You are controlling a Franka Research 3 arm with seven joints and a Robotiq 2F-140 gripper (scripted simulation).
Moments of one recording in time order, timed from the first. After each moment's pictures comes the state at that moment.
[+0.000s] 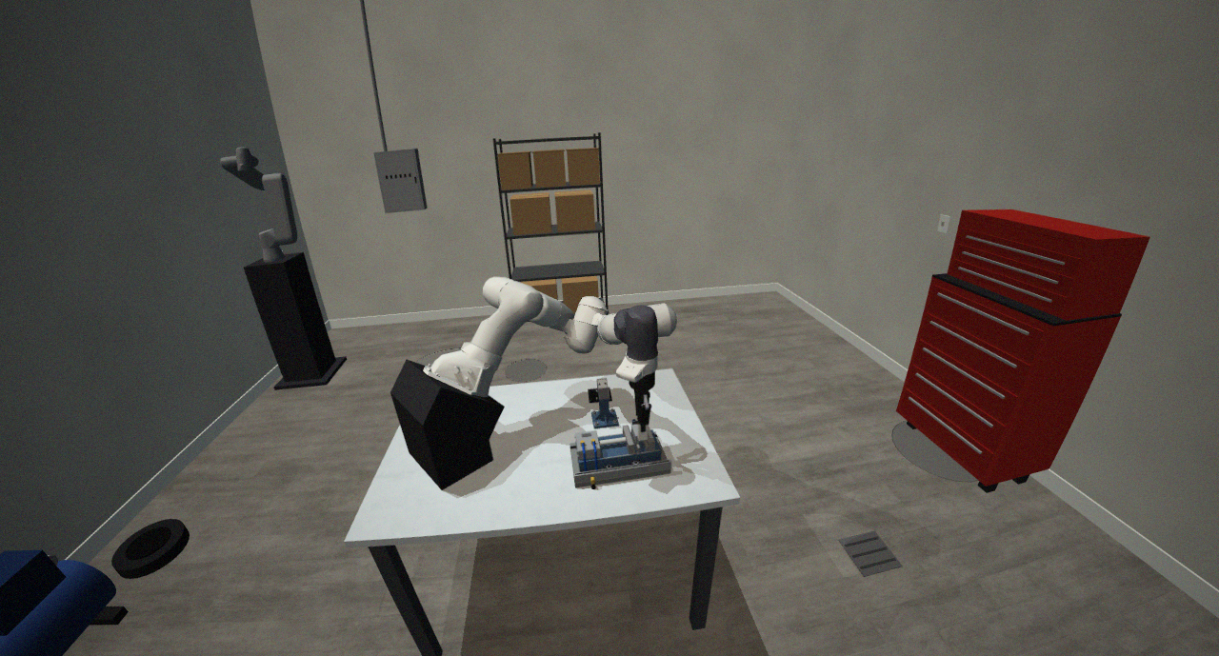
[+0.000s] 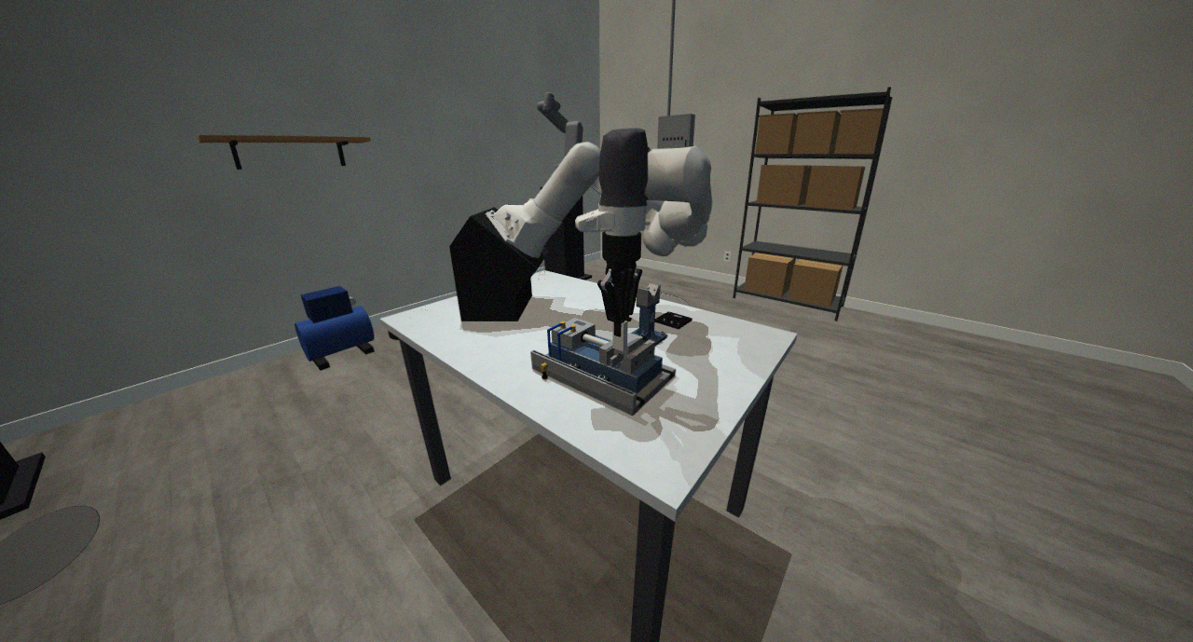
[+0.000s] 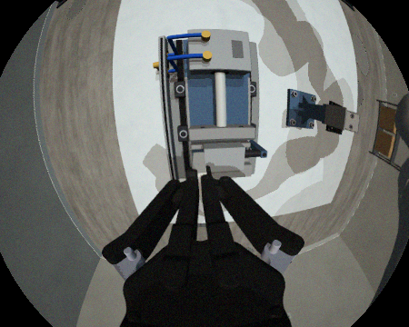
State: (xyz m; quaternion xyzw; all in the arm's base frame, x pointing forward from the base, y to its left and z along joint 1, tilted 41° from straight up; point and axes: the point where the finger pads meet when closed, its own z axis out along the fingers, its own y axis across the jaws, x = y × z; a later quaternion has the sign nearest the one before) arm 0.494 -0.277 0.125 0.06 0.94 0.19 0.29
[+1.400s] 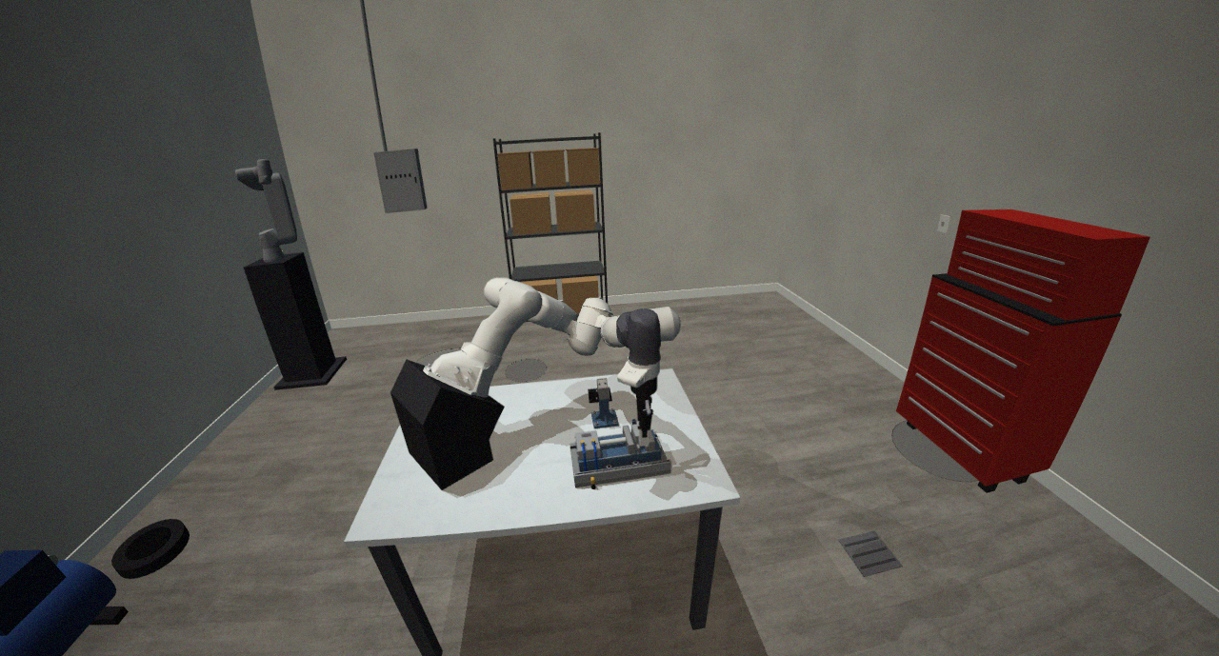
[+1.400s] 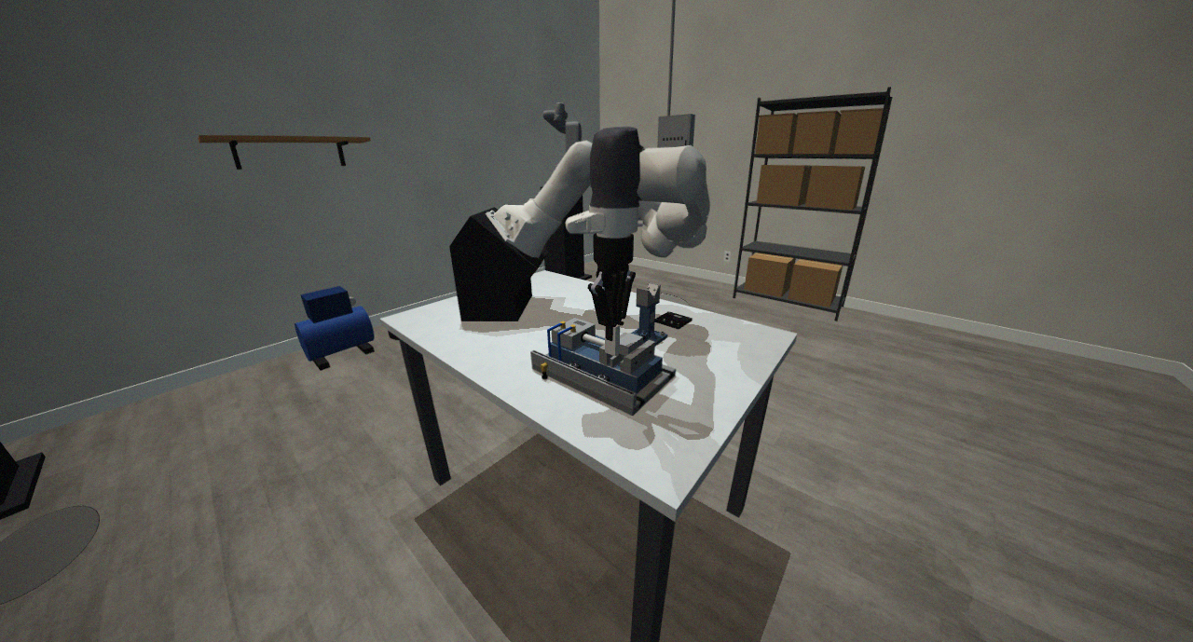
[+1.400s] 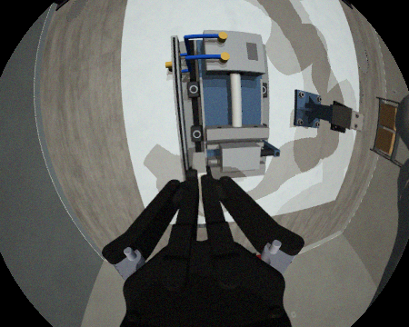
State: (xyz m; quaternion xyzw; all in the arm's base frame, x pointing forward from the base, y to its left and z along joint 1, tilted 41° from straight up) arm 0.492 -0.301 0.114 0.07 0.94 0.19 0.29
